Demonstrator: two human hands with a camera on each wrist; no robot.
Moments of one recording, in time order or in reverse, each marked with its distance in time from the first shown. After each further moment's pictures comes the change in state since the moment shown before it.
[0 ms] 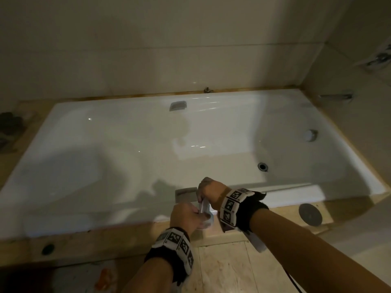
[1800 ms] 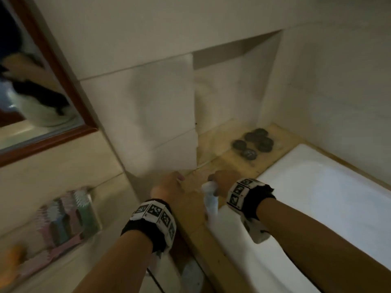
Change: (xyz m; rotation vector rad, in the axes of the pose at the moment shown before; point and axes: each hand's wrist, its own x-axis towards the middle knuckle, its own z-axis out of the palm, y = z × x) left_hand -0.144 -0.433 -0.606 -0.256 0.837 -0.611; right_hand 0.467 -0.643 -0.157 -0.405 -0.133 -0.654
